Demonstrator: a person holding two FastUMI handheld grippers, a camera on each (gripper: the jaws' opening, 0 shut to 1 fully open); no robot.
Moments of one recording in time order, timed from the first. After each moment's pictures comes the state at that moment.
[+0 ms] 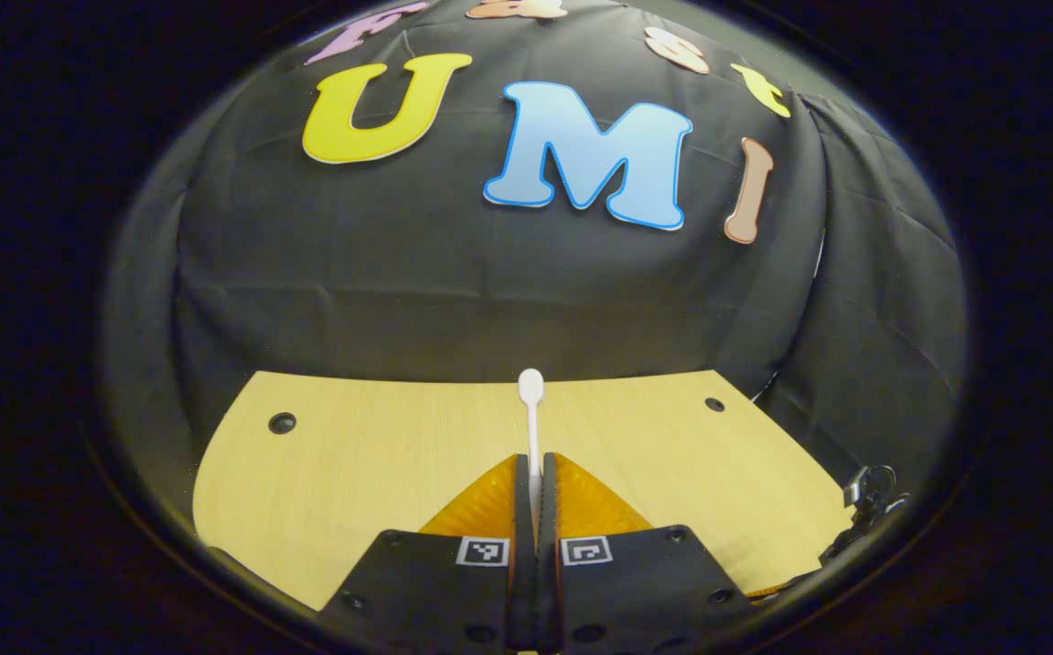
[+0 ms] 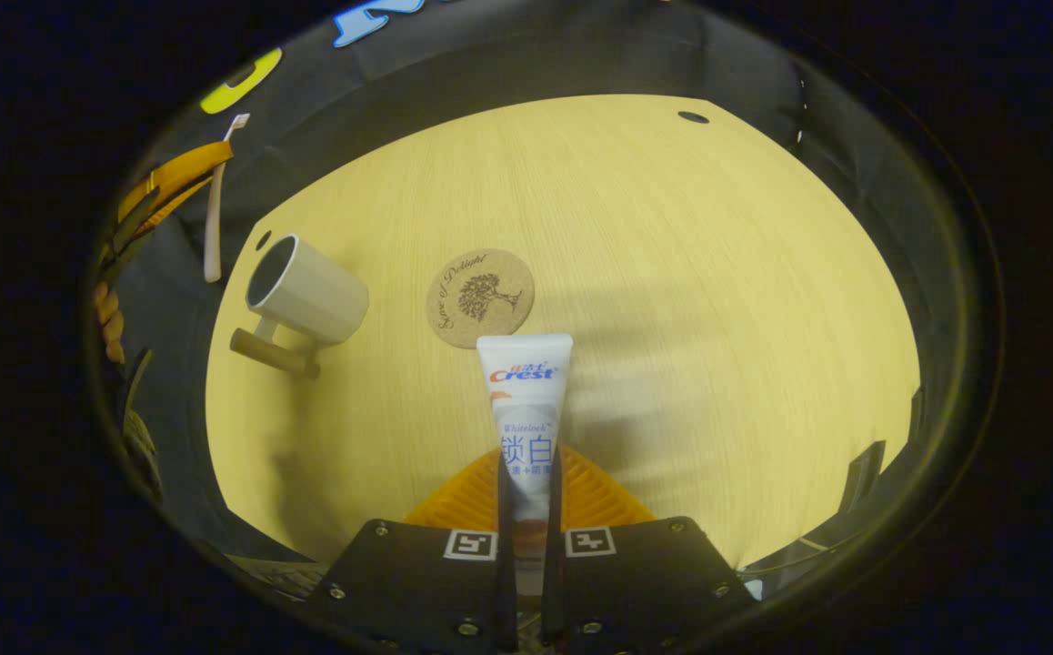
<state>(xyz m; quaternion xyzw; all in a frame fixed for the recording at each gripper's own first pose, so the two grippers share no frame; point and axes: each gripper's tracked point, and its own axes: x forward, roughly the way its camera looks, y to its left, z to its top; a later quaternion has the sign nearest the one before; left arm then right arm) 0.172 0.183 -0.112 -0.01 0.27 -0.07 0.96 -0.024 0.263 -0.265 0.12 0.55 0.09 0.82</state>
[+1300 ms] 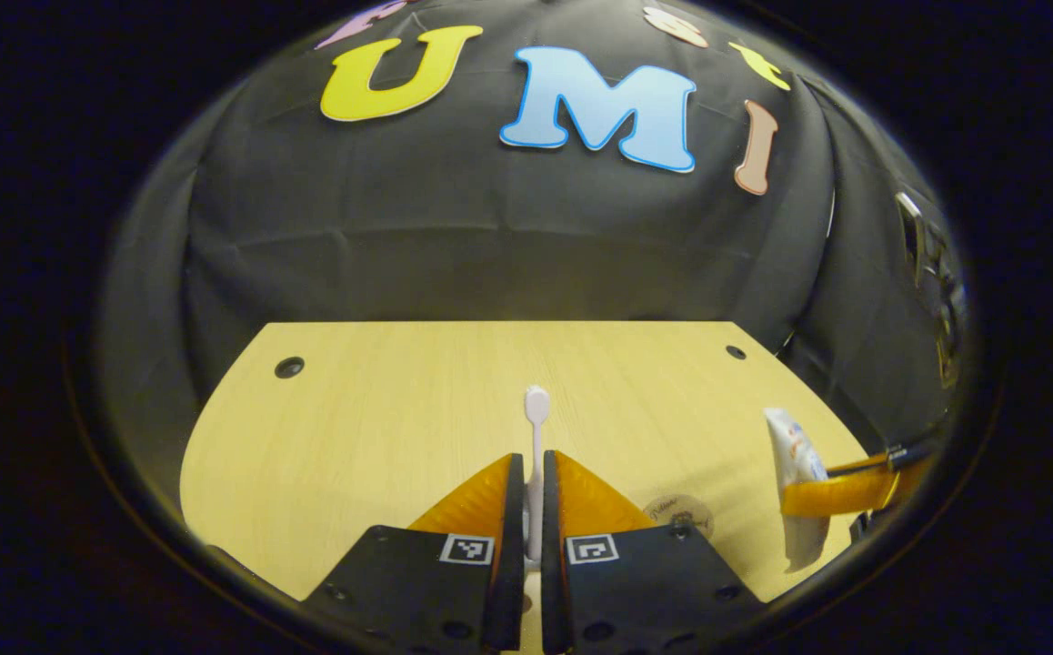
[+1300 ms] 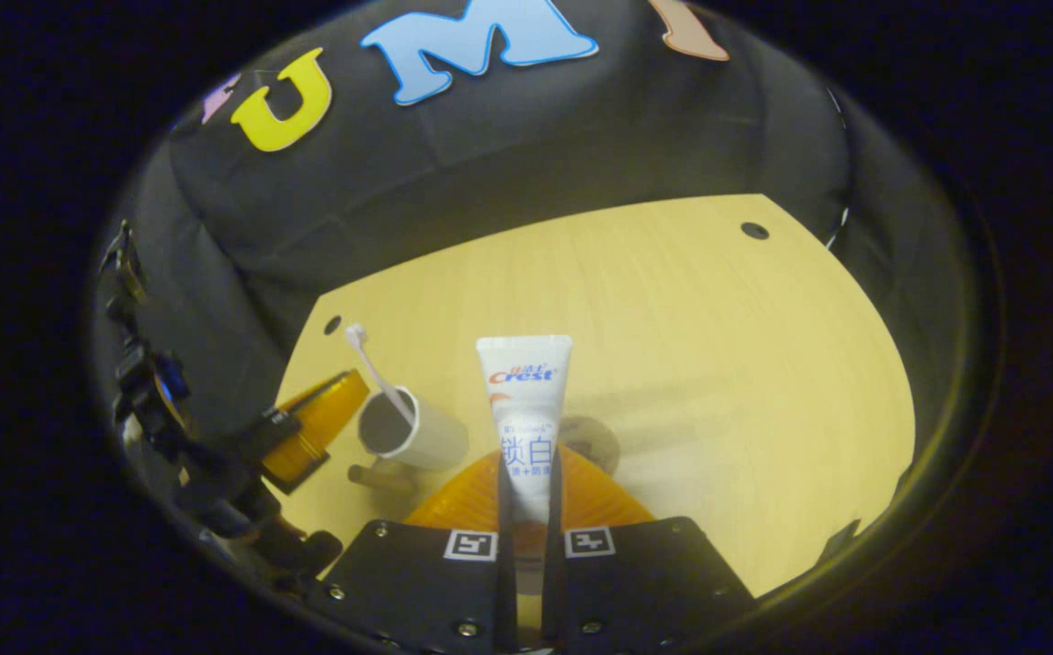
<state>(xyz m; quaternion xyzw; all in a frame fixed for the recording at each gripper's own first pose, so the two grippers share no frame) 0.105 0.208 -0.176 0.01 0.33 -0.05 0.94 0.090 0.321 -0.140 0.14 0.41 0.15 0.89</state>
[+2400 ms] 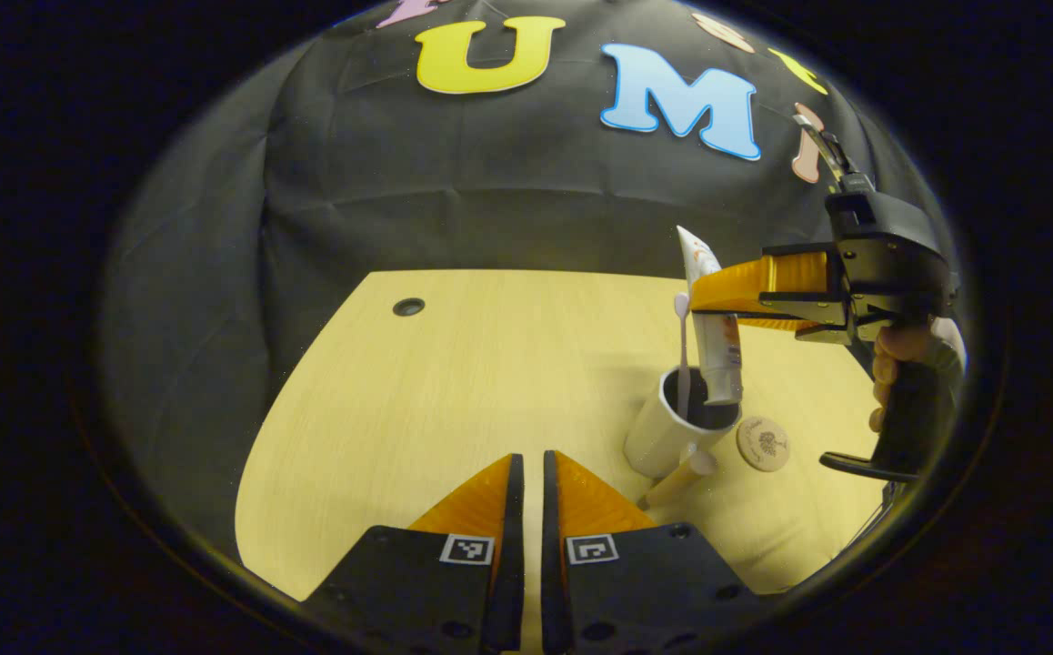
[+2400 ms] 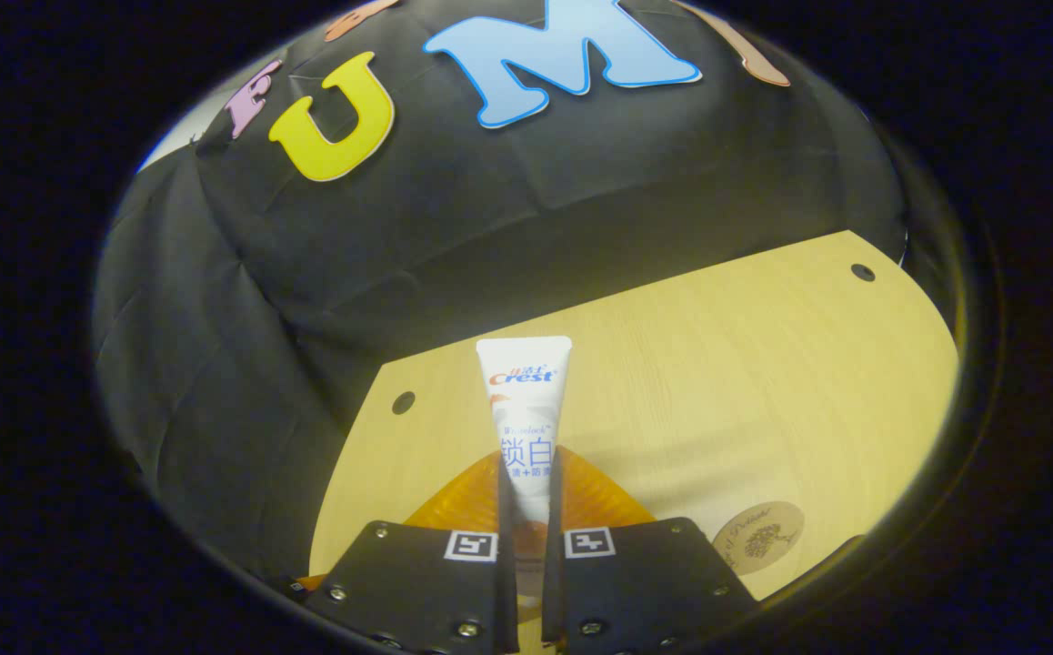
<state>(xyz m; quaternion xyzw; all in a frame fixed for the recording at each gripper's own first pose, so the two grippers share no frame) -0.001 0.353 -0.172 0.02 0.38 0.04 0.92 0.173 0.475 -0.118 0.19 0.30 0.20 0.92</state>
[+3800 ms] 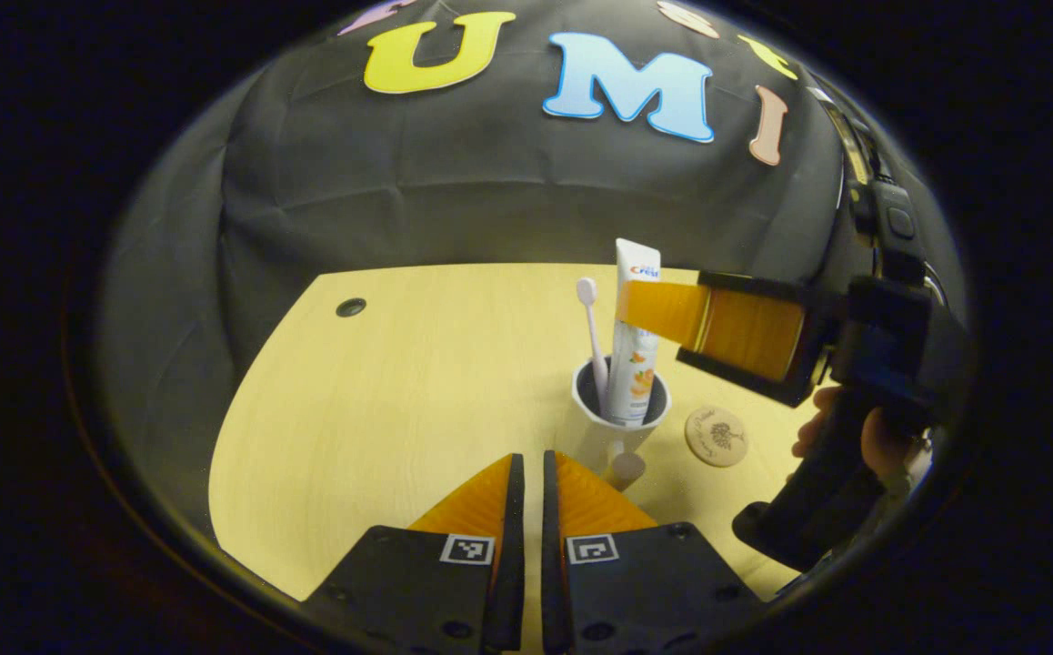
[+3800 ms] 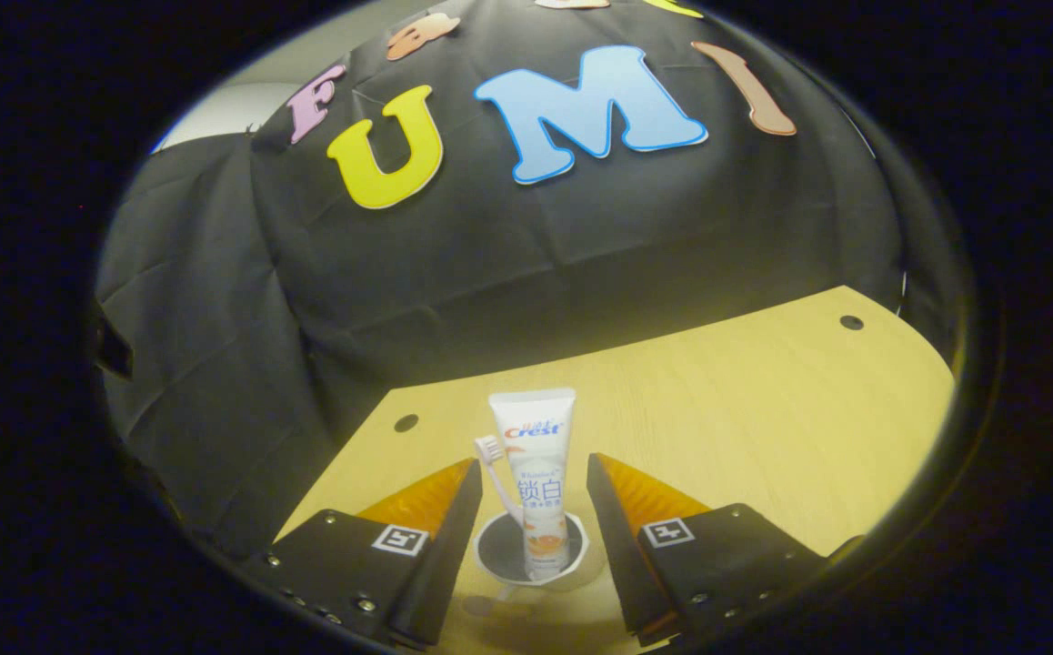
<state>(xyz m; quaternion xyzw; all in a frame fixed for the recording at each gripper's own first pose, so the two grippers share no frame) 0.014 0.278 -0.179 0.02 0.38 -0.02 0.92 0.149 0.445 -0.105 0.16 0.18 0.19 0.95</state>
